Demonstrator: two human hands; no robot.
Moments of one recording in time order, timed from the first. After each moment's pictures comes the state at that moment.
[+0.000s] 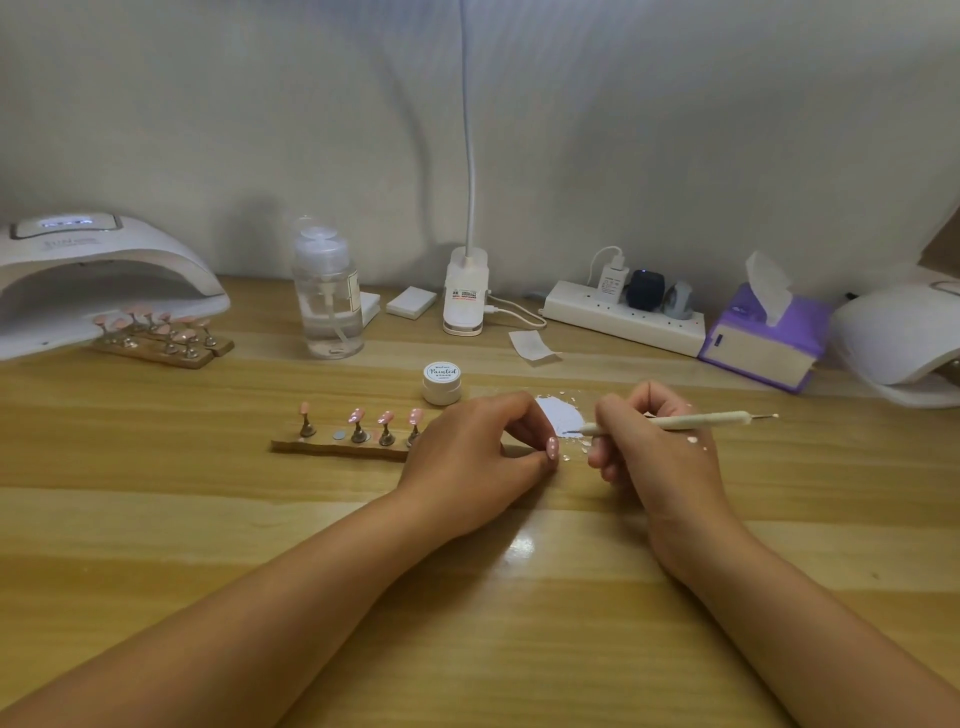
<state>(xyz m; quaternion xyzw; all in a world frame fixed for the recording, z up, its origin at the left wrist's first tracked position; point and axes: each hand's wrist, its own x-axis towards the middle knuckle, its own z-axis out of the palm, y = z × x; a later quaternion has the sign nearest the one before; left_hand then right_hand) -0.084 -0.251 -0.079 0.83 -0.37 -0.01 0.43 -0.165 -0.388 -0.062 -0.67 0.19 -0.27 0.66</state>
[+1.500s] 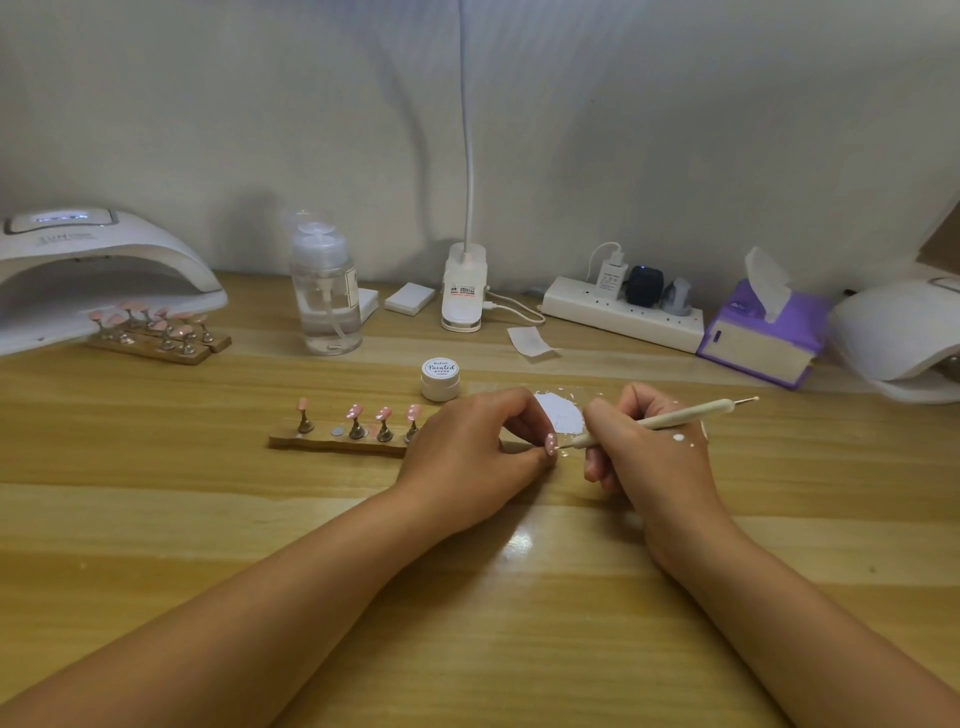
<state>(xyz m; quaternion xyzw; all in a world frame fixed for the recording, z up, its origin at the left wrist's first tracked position) -0.084 -0.251 -0.078 0.84 -0.36 -0.01 0.41 -0.164 -0.384 -0.064 -0.70 0.19 -0.27 0.64</state>
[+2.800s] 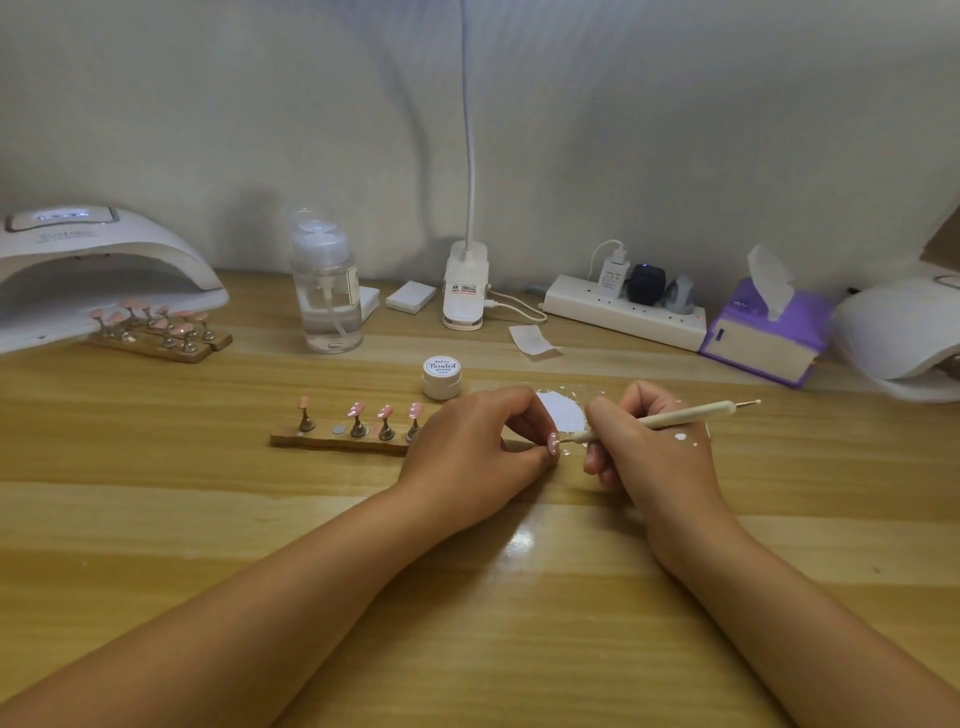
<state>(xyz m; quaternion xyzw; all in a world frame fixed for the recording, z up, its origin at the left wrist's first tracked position) -0.086 -0.251 -0.077 0.84 -0.36 -0.01 0.41 -0.163 -0.384 -0.064 -0.69 0.19 -0.28 0.63</state>
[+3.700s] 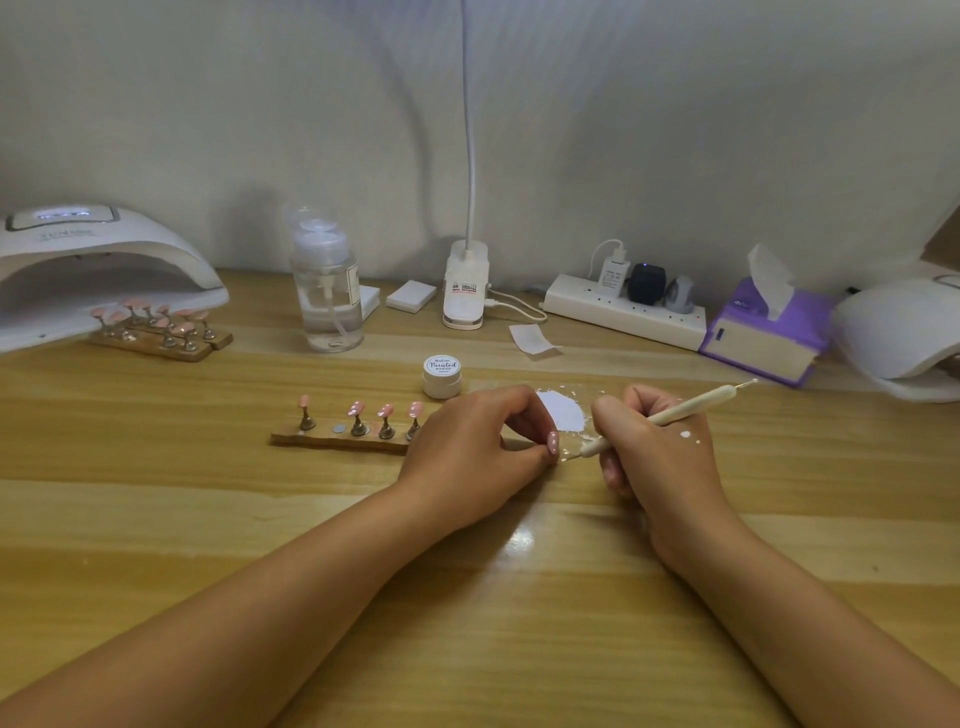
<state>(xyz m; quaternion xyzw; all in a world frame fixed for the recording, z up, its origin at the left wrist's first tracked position) -0.087 -0.250 -0.076 0.83 -0.36 -0.01 0.41 -0.163 -0.388 -0.066 -0.70 0.17 -0.28 0.64</state>
